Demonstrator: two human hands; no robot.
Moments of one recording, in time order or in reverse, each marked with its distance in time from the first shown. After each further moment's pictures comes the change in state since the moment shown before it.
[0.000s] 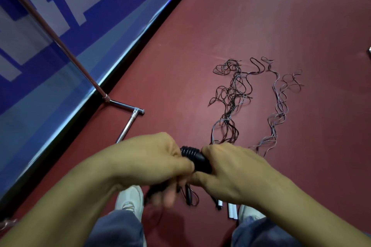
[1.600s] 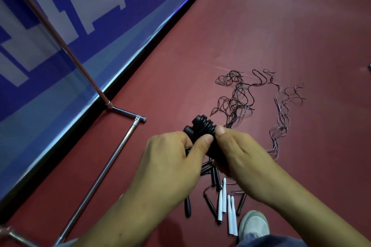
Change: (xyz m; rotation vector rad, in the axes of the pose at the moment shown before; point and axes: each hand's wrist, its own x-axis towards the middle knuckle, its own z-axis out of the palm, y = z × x) left_hand 0.020 0.000 0.040 -0.107 0.937 0.320; right_hand 0.010 0.016 -0.015 0.800 0.257 -0.187
